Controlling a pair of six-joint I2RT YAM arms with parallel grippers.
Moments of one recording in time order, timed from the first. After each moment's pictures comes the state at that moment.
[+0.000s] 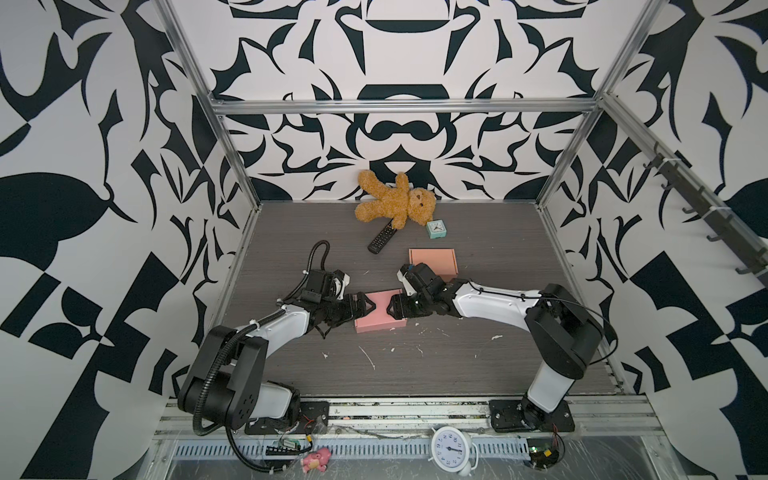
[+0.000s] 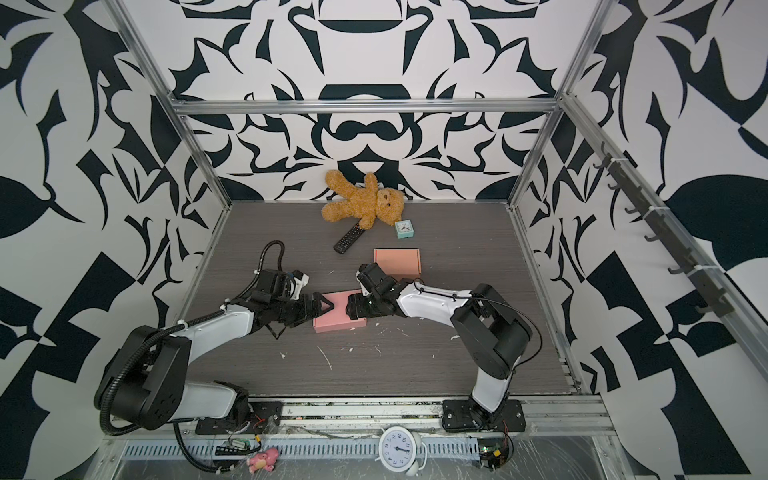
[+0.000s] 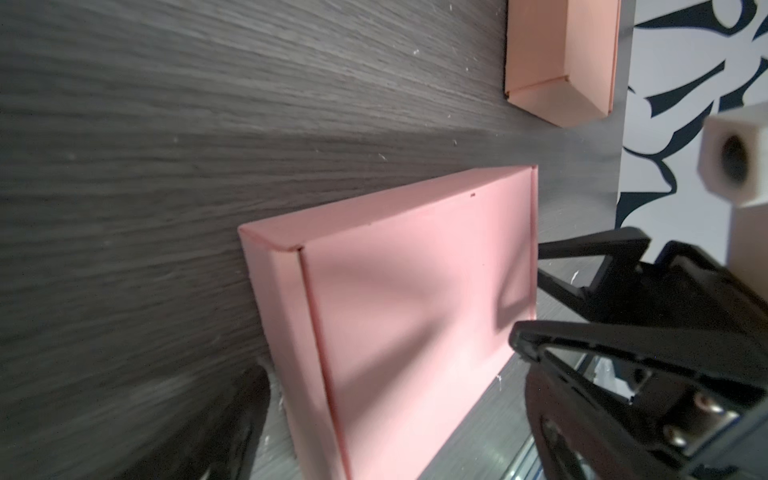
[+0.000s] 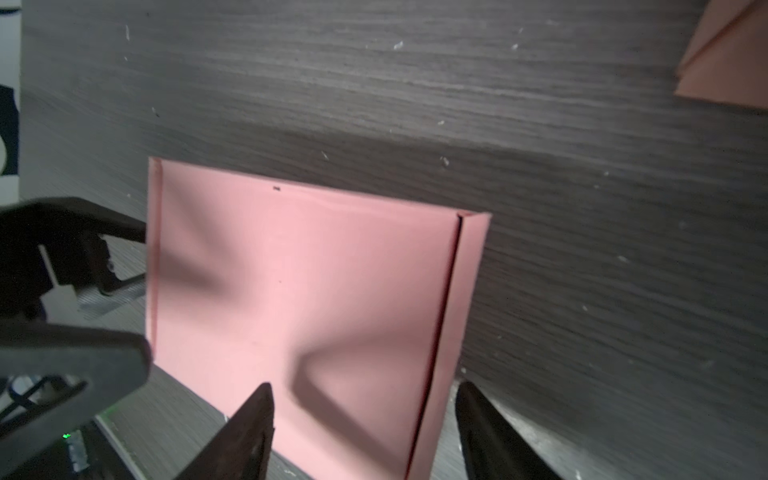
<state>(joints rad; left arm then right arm) -0.33 1.37 0.56 -0.13 0.56 -0.55 0.80 1.73 1.02 -0.25 -0.20 0.63</state>
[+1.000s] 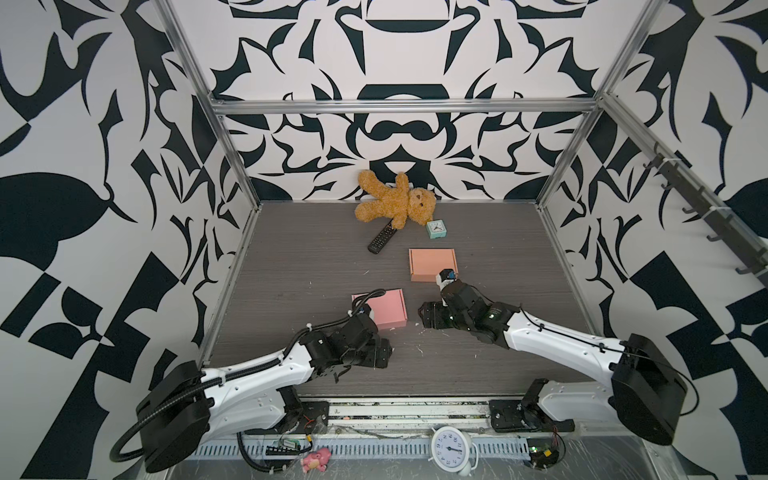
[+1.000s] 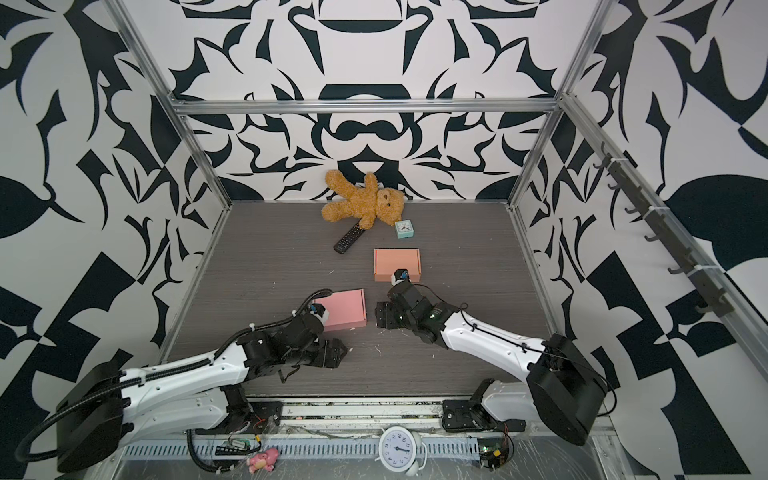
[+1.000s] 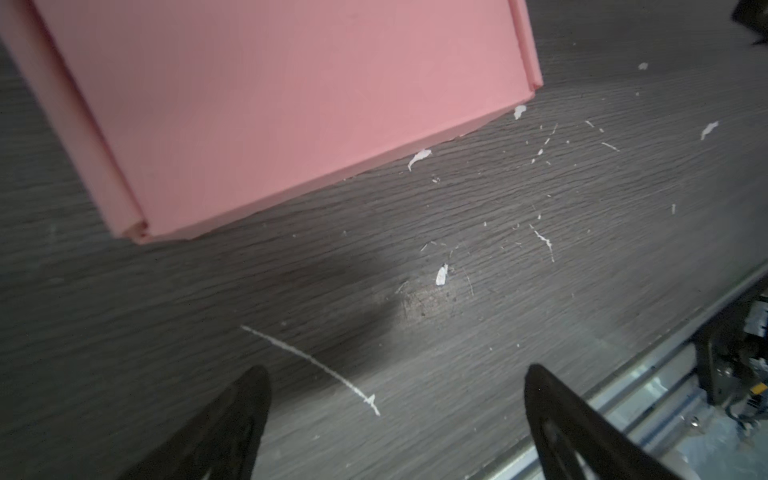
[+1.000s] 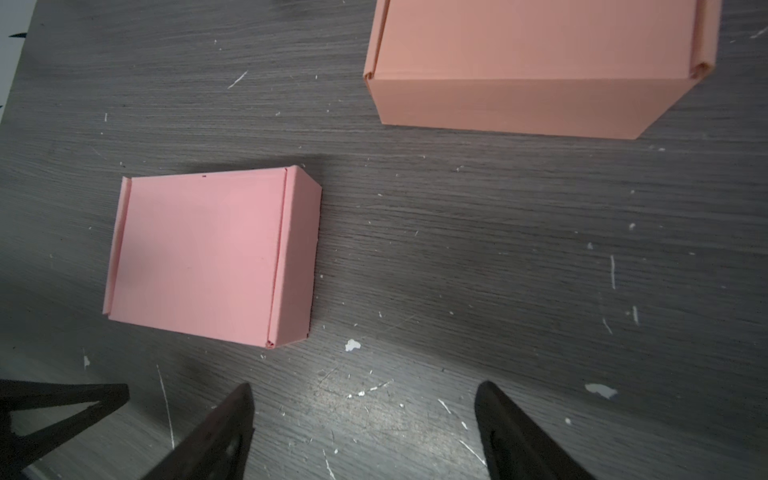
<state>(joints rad) -1.02 1.13 0.50 -0.36 -0.04 -0.82 0.80 1.26 0.69 -0.28 0.09 0.66</state>
